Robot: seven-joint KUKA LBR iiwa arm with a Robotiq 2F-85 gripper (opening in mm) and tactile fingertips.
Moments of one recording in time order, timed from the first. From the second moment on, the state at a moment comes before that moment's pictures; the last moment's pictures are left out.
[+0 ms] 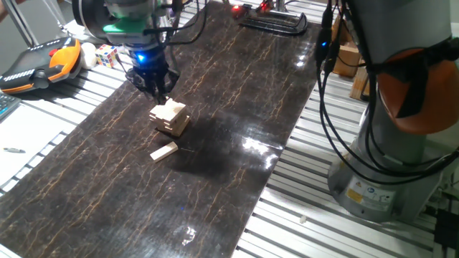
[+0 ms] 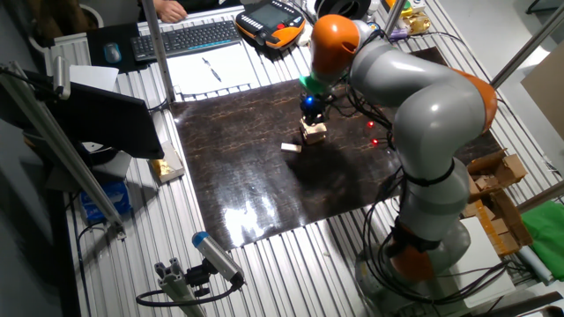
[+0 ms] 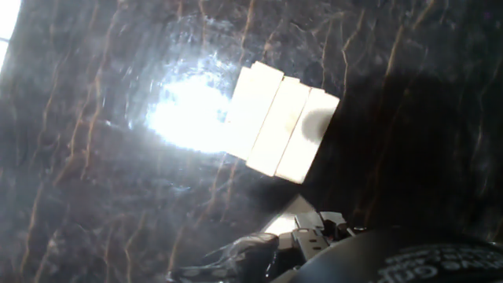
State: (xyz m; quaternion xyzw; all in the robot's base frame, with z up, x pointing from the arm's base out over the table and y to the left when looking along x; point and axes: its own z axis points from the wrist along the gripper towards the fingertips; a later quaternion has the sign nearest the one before) arm 0.540 0.099 0.178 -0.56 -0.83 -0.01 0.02
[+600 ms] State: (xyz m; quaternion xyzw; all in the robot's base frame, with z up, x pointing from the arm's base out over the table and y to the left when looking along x) arm 0.533 0.081 0.185 -0.48 -0.88 0.04 0.01
